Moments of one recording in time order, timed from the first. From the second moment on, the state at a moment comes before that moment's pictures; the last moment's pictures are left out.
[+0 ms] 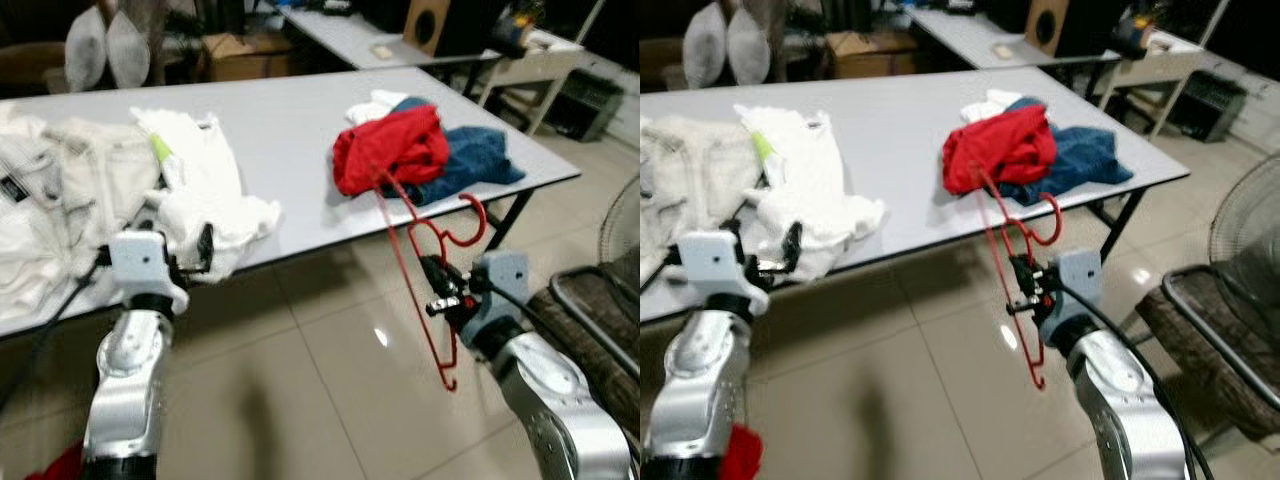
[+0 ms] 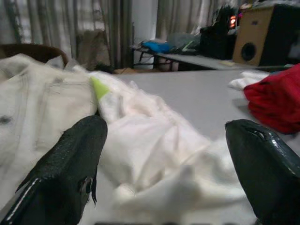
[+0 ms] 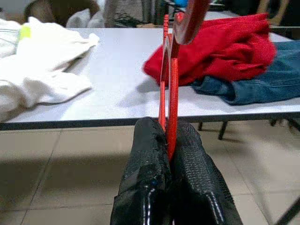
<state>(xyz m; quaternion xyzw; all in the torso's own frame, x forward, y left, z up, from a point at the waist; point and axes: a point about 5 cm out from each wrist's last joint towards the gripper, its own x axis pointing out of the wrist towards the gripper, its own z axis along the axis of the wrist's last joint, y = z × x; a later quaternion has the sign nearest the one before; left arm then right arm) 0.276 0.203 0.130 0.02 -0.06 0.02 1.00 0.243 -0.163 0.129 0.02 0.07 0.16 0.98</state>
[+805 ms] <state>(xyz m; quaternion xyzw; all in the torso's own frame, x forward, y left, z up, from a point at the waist) 0.288 0.198 0.133 0.05 -0.04 -0.03 1.00 0.243 -0.164 0.126 -0.01 0.06 0.18 0.98</state>
